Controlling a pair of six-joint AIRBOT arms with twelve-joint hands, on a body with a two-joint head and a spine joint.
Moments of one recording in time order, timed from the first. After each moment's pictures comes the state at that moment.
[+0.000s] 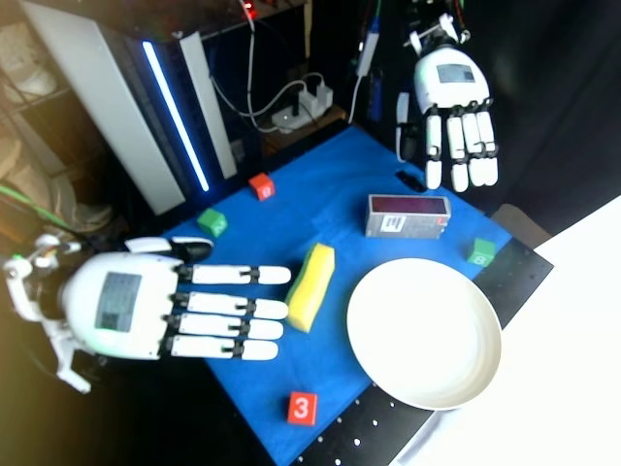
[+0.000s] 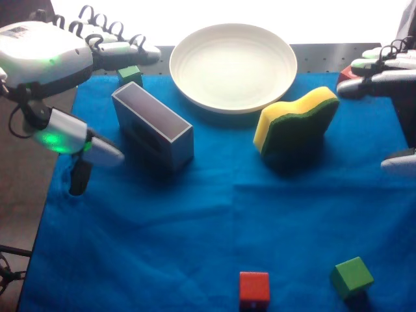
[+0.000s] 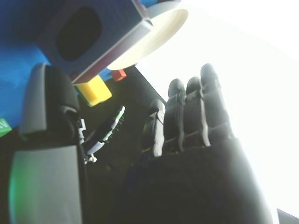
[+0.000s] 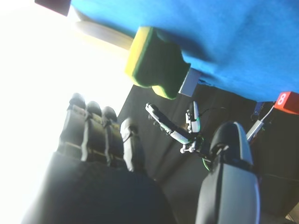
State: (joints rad) left arm 0.59 -0.87 1.11 0.22 -0.40 1.06; right arm -1.02 -0.93 1.32 -0.23 0.97 -0.24
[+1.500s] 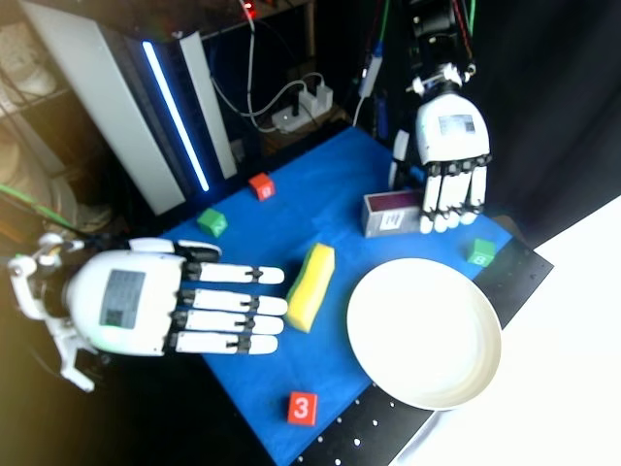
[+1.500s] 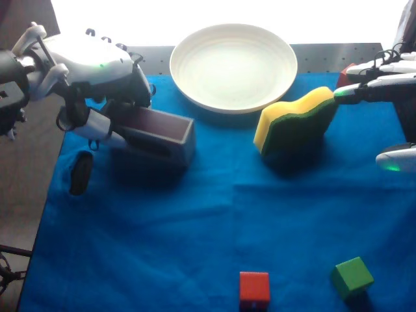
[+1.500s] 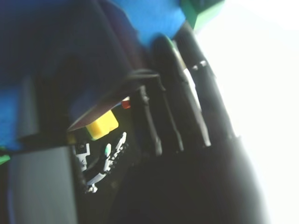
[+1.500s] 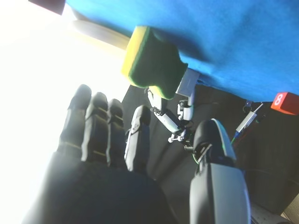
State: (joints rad) left arm 0.52 -1.06 1.29 0.39 -0.23 0.88; right arm -1.01 -0.94 1.32 -0.25 0.97 -0.24
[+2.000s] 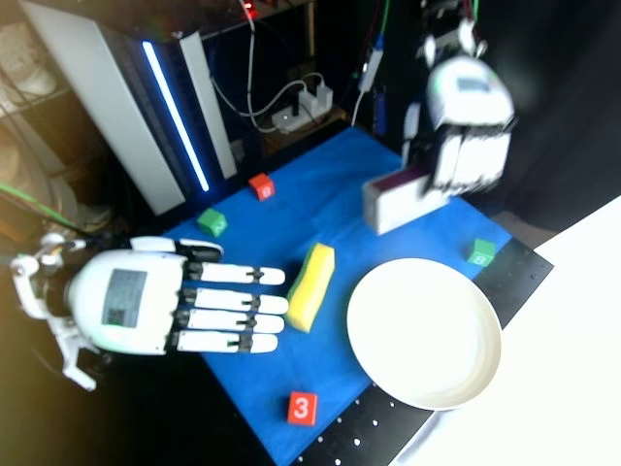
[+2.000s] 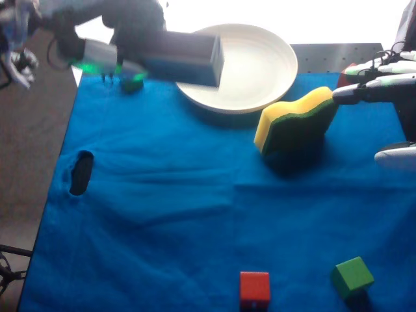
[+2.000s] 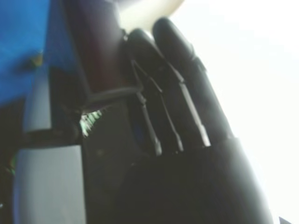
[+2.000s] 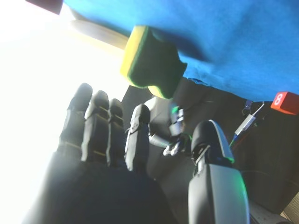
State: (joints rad) left arm 0.40 -1.03 1.30 0.34 -0.45 0.85; right arm -1.01 -0.94 1.33 -0.25 0.98 -0.24
